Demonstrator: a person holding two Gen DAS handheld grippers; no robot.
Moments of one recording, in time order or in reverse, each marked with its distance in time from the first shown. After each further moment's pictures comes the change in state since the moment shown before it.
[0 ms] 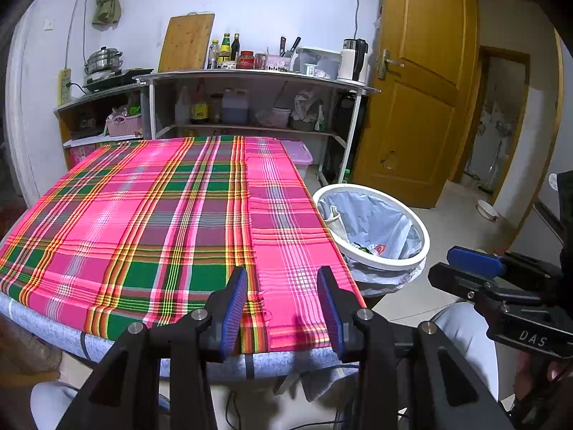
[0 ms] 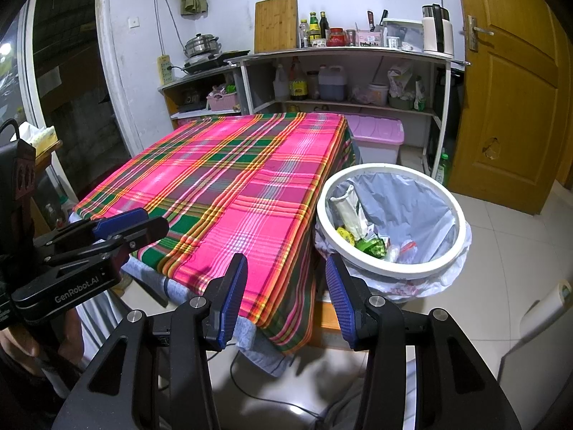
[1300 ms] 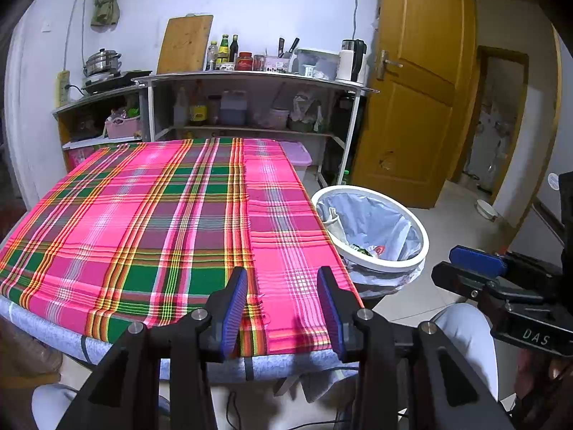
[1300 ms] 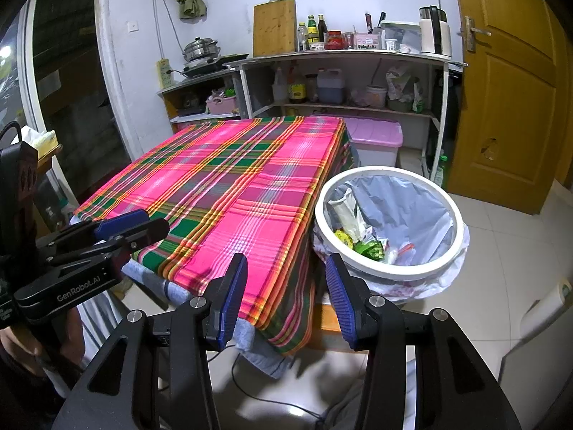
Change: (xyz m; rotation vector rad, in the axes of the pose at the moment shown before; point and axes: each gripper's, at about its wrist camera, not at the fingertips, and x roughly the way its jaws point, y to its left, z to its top) left arm -0.001 0.000 0.001 0.003 -0.001 -0.003; right arm -0.002 -0.002 0.002 0.003 -0.006 0.000
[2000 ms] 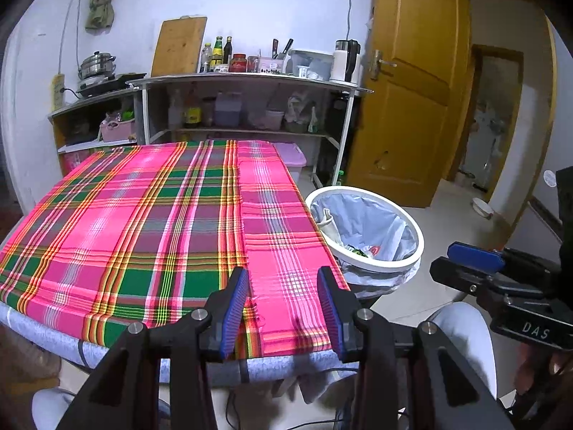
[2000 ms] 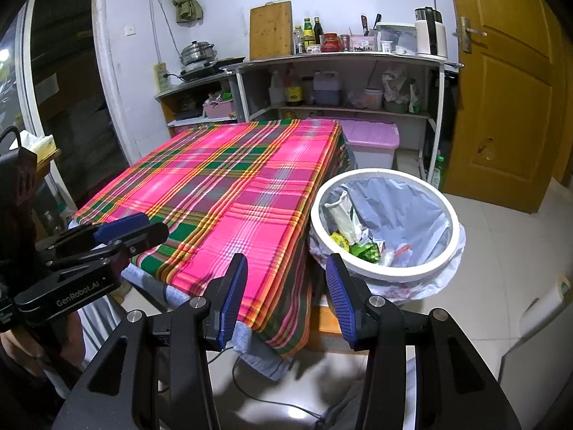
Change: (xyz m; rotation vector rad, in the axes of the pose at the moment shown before) left arm 0.000 -0.004 0.001 0.014 -0.005 -0.016; right arm -0.002 -0.004 0.001 0.009 -0.007 -0.005
